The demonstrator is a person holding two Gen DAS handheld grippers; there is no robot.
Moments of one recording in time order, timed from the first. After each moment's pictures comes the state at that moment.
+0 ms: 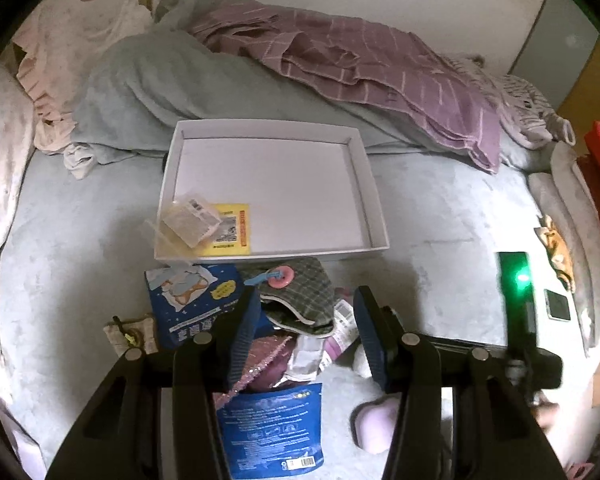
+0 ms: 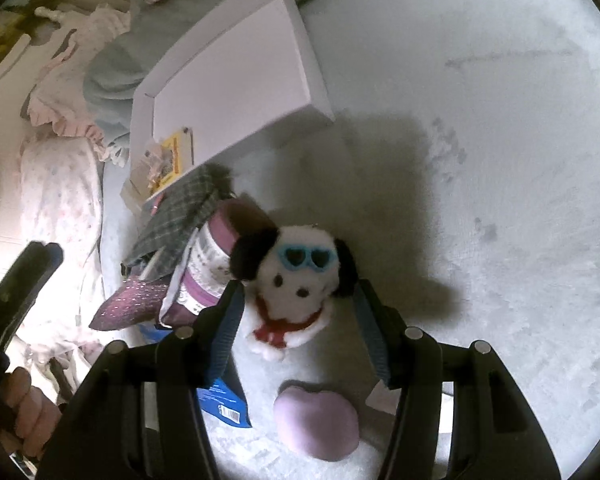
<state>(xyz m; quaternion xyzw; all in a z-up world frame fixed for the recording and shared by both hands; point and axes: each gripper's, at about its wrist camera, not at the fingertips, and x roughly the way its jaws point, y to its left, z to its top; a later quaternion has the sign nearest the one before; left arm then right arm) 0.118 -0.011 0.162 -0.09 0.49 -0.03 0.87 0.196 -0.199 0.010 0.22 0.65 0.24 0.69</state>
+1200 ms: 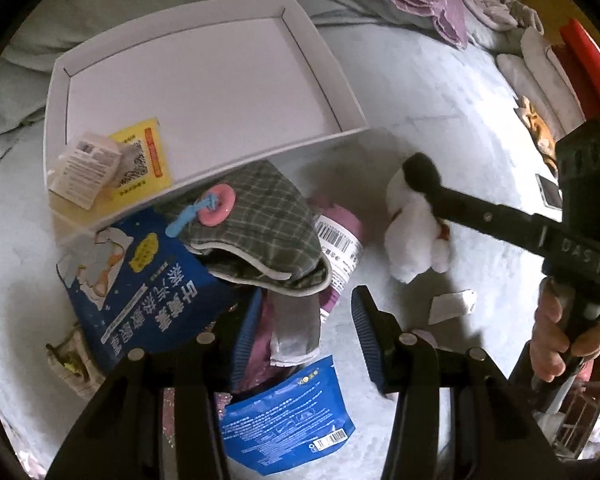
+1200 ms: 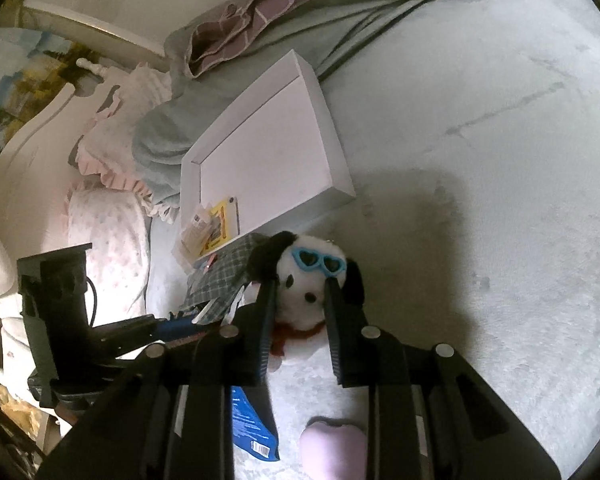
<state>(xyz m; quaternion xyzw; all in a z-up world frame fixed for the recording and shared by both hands) 0.156 -0.035 0.075 -0.01 0.63 -0.17 0.76 0.189 -0.234 0.041 0.30 0.54 0.25 0.75</state>
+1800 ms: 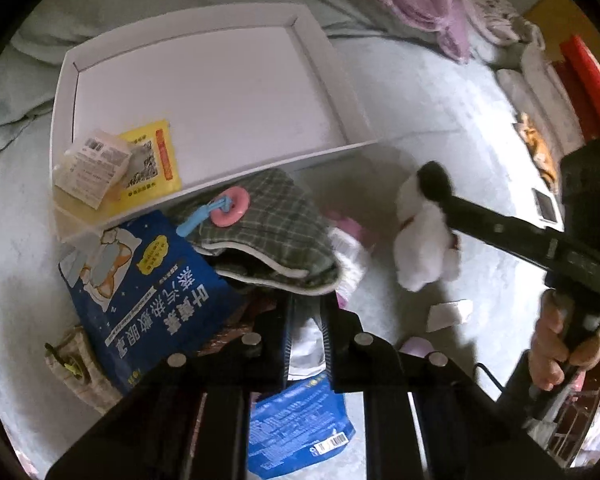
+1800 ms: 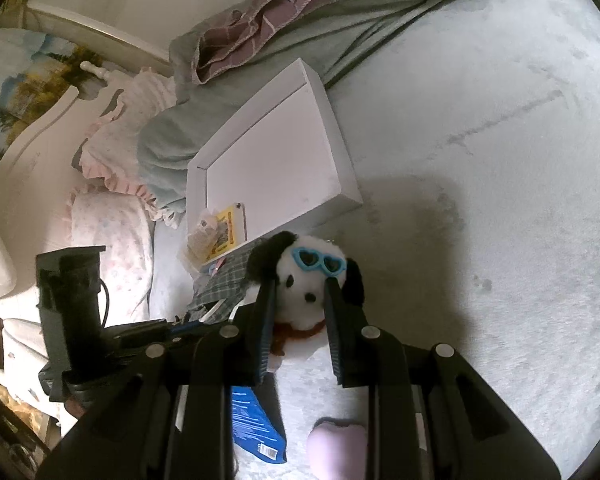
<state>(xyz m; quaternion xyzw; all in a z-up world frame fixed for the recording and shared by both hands) 0.152 -0.020 0.085 -0.04 0.61 -0.17 0.77 0.188 -0.232 0.049 0.30 0.53 0.26 0.75</state>
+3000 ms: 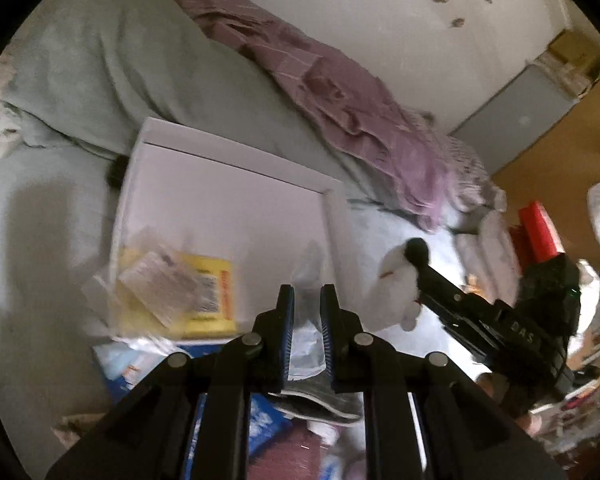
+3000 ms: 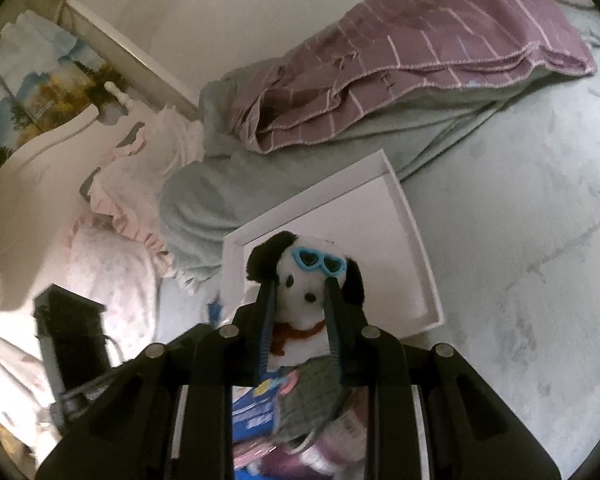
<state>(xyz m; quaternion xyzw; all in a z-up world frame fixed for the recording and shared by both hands) 0.188 0.085 0.113 -0.25 0.43 -0.15 0.86 0.231 -0.166 0.101 0.27 0.42 0.23 0.84</state>
